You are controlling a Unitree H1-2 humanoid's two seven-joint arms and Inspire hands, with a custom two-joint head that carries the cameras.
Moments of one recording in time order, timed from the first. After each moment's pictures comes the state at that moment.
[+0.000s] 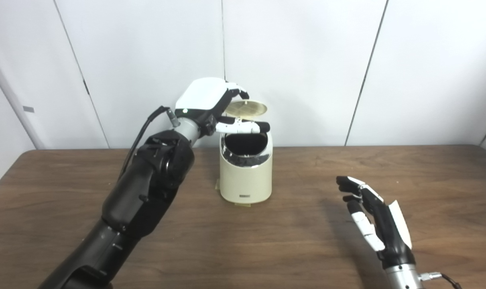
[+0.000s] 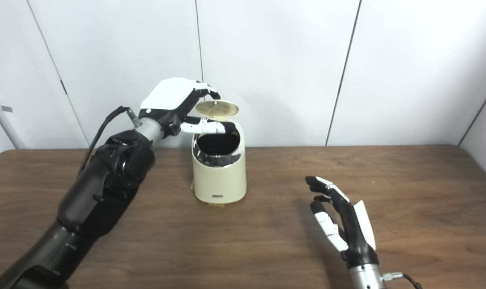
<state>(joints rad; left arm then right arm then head) -0.80 0.30 -0.40 0.03 0.86 0.32 -0.36 -0.04 -0.15 0.01 -0.02 -0.30 -0.28 -0.12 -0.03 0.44</state>
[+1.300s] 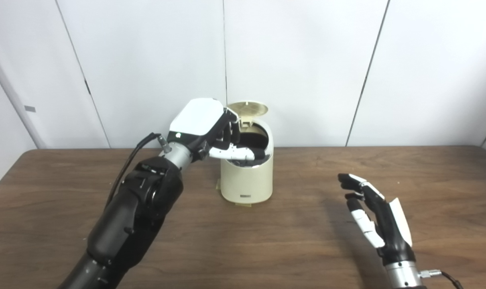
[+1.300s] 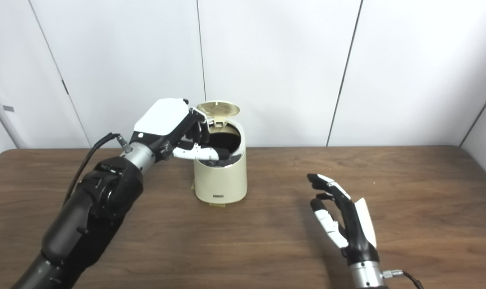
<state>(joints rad) -0.65 0.33 -0.36 -0.11 0.91 0.21 -0.38 -0.06 -0.15 0.00 -0.01 -0.29 -0.27 -0.14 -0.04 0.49</state>
